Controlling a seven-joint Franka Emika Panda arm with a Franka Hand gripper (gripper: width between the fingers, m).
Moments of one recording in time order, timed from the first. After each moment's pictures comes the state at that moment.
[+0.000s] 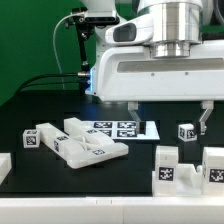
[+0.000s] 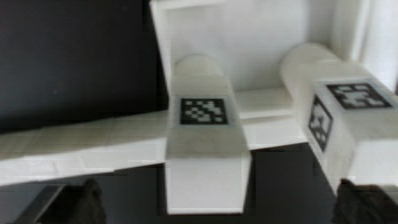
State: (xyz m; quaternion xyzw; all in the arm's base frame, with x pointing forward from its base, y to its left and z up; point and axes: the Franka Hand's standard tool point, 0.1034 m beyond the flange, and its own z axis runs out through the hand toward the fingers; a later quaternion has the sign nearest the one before) arm 0.626 0.050 0.106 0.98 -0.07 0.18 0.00
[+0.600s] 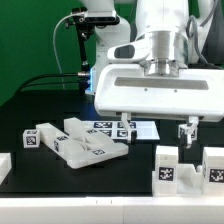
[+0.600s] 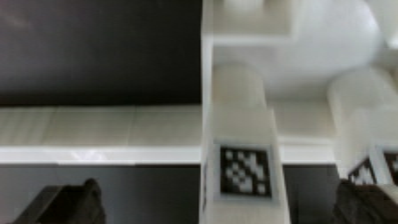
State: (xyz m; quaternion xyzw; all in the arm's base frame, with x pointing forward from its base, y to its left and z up) arm 0.597 0.041 0.070 0.96 -0.04 0.29 0.04
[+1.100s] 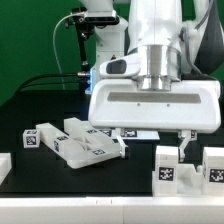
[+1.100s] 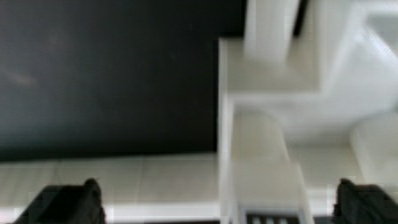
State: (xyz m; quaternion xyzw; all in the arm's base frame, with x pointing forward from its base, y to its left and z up) arm 0.596 0.034 0.046 0.96 -0.06 0.27 0.03
